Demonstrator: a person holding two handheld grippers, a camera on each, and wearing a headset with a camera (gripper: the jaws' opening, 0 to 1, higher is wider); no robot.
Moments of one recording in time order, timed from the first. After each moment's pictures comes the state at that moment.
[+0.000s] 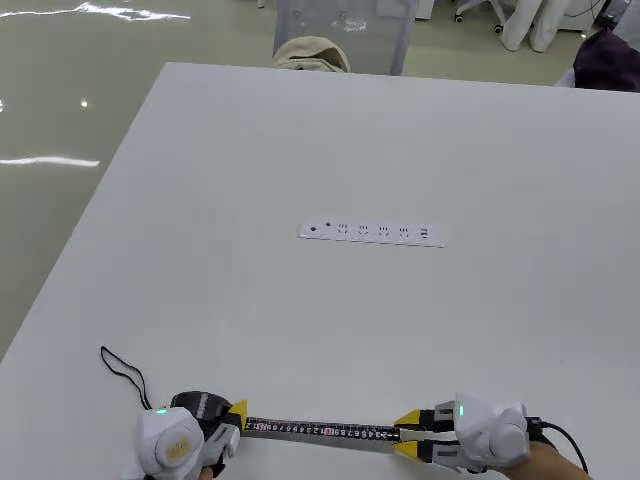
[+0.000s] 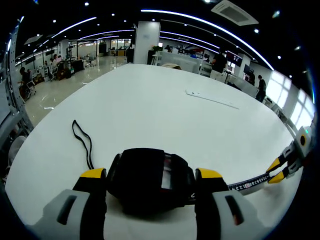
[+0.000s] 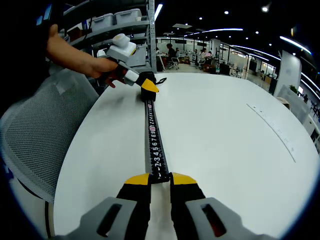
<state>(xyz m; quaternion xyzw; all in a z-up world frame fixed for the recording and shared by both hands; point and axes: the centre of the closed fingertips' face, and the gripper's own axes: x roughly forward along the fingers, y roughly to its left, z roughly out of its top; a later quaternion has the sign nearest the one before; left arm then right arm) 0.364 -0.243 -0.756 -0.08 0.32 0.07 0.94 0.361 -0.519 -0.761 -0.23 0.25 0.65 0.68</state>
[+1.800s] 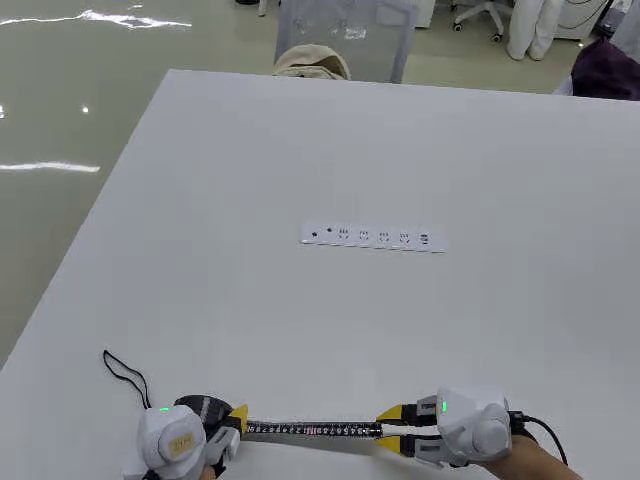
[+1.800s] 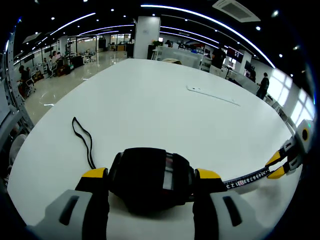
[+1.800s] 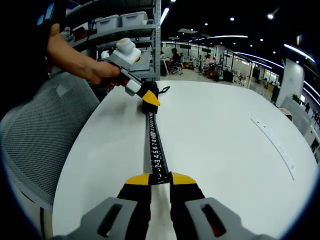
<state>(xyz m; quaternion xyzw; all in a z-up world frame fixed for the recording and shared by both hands) 0.361 -0.243 -0.757 -0.08 0.35 0.07 0.93 0.364 -0.487 -0.744 -0.23 0.22 0.66 0.68</state>
